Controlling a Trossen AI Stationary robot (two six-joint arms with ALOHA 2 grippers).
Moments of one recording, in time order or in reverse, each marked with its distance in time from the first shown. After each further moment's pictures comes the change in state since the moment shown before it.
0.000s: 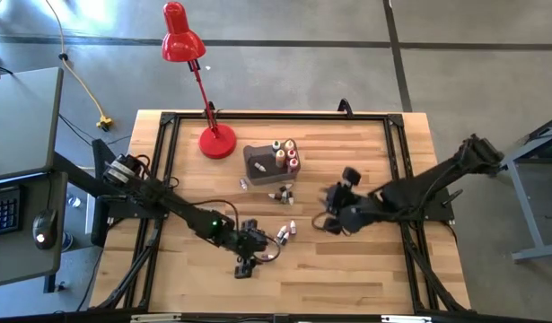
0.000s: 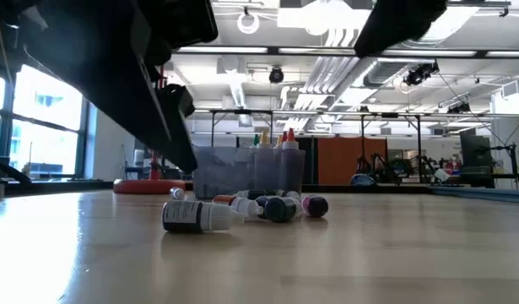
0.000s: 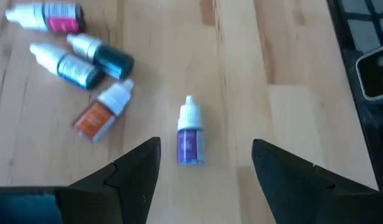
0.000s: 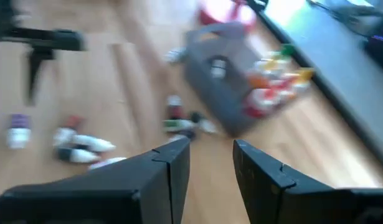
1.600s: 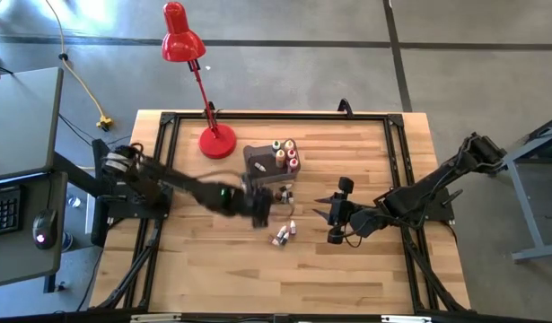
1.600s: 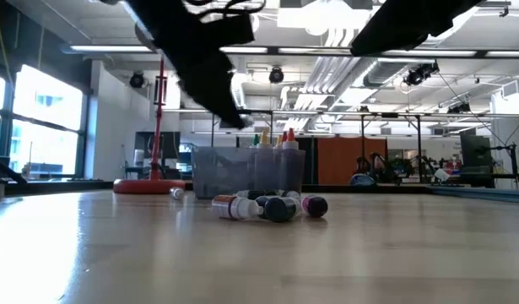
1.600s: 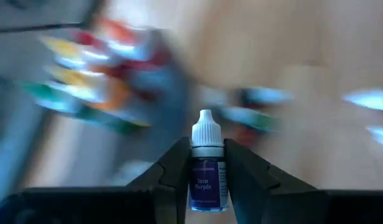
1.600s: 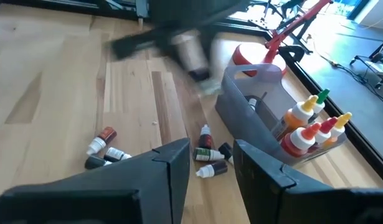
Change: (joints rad) left arm 0.282 -0.076 0.133 -0.313 -0.528 0.302; right arm 0.056 -0.040 -0.205 0.416 0.008 -0.269
